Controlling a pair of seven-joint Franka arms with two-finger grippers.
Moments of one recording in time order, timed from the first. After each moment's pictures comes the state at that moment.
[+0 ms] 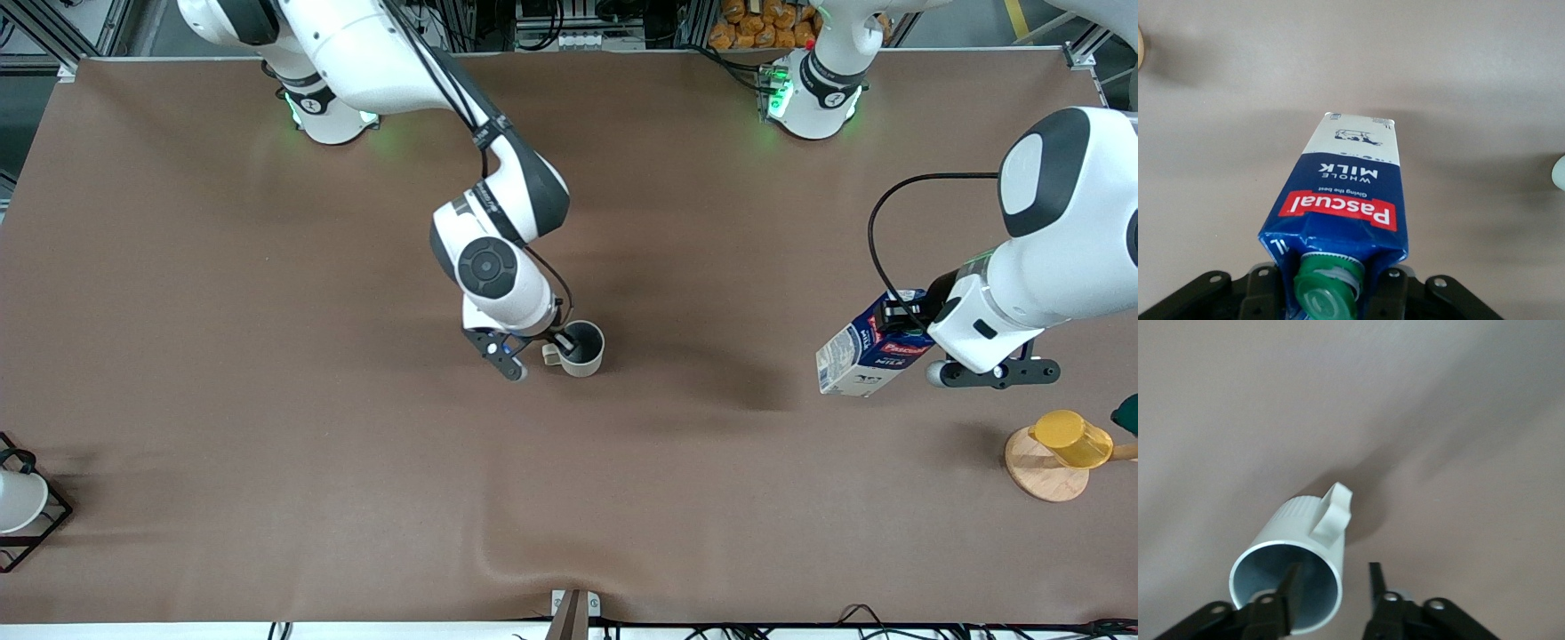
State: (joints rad) left arm 0.00 0.32 -0.18 -1.44 0.01 1.61 -0.20; right arm 0.76 0.74 -0.17 -1.29 0.34 1.99 1.29
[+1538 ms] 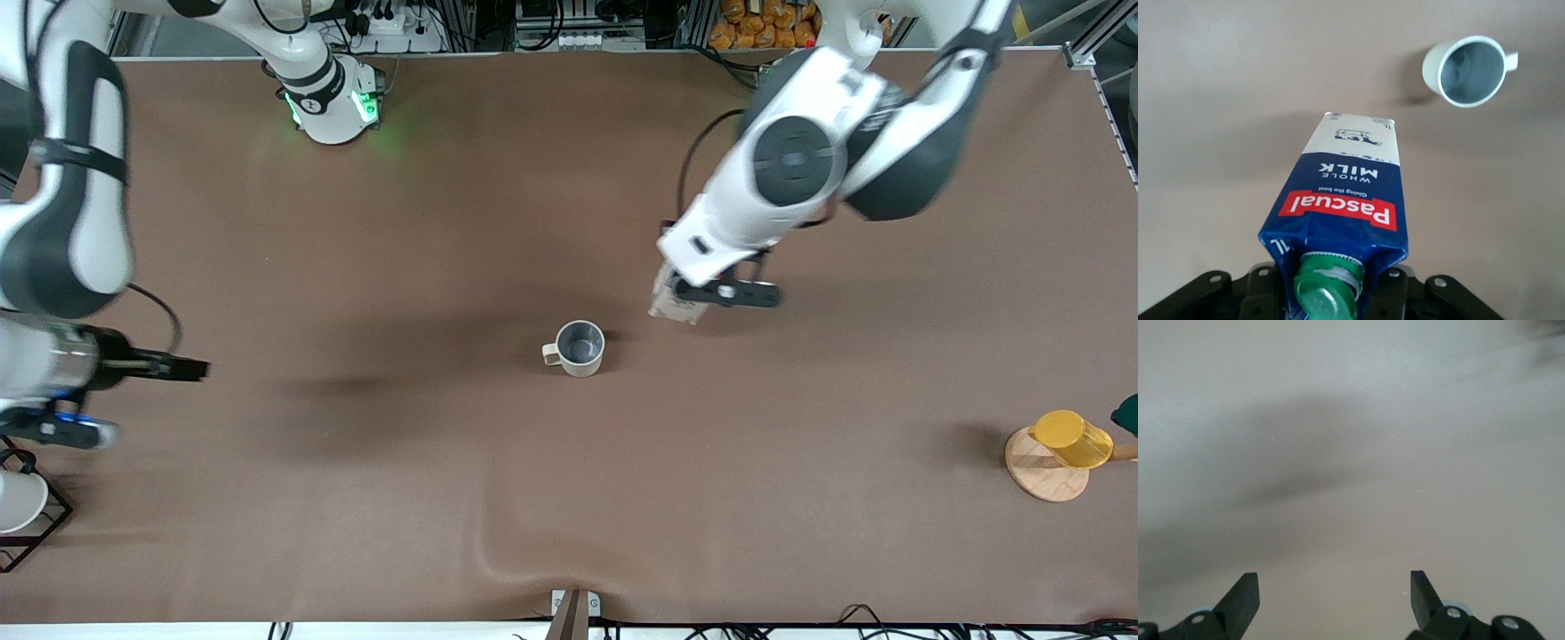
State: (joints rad) left arm -0.23 0.41 -0.45 -1.43 0.01 1.56 -0.59; right arm 0.09 0.51 -0.23 -1.20 0.10 1.50 0.03
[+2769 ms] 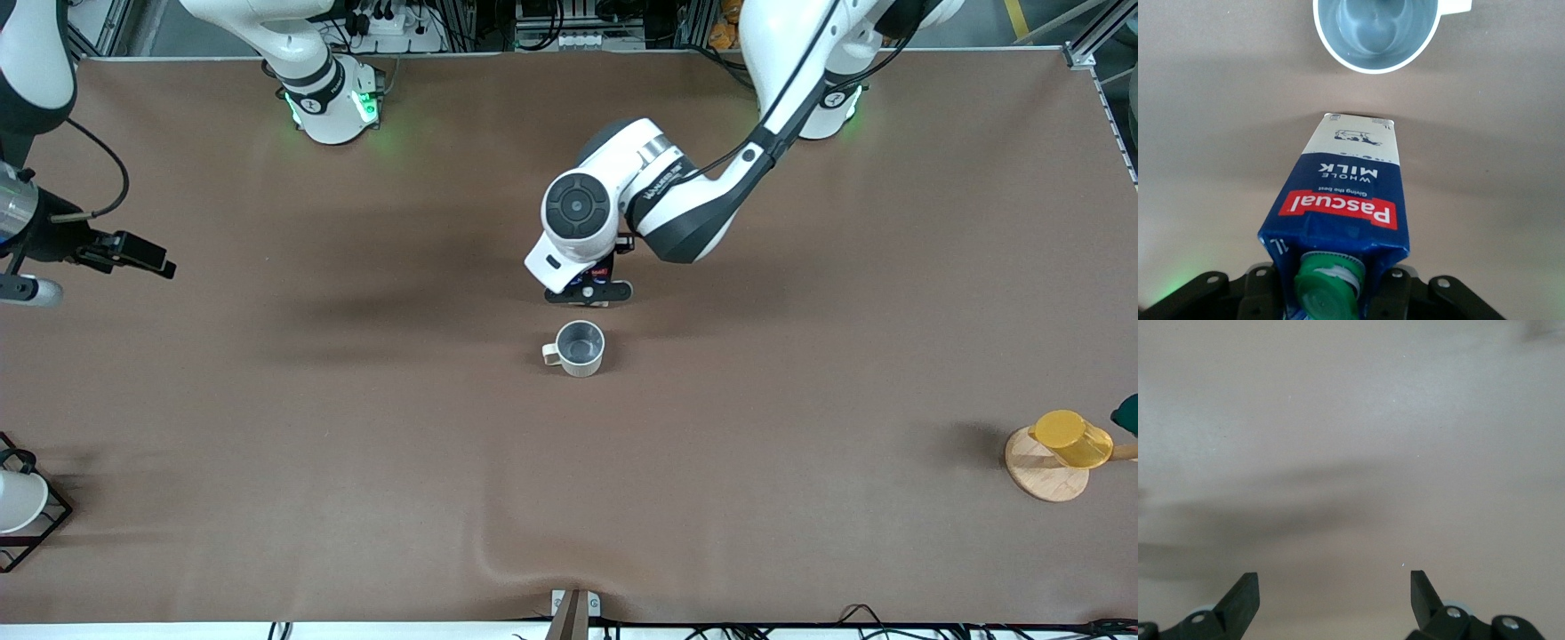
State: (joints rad) left arm -0.55 0.67 -0.35 -1.32 0.01 1.71 -0.87; right arm 0.07 -0.03 -0.18 -1.83 0.07 1.74 -0.01
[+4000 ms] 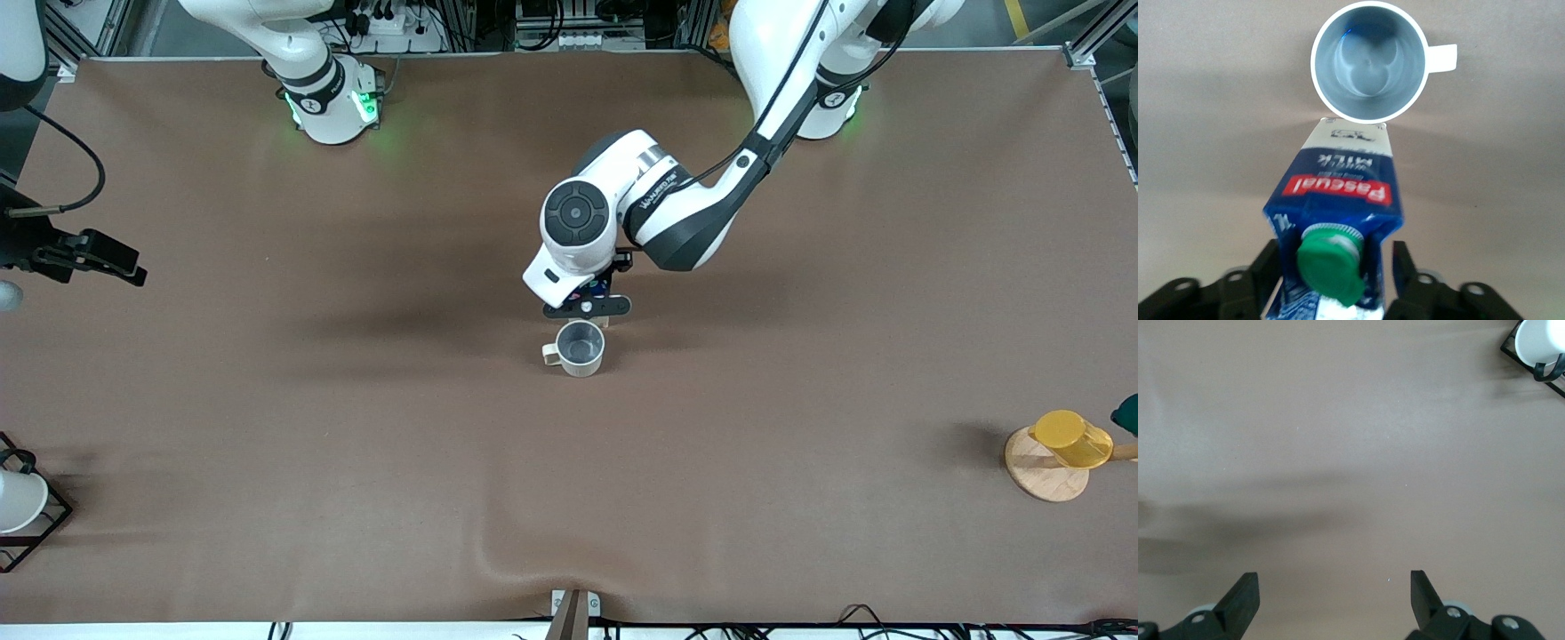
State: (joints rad) left arm -0.58 0.69 -0.28 -1.29 0.01 1.76 -0.86; right arm 0.10 0.07 -0.17 -1.56 0.02 1.62 -0.01
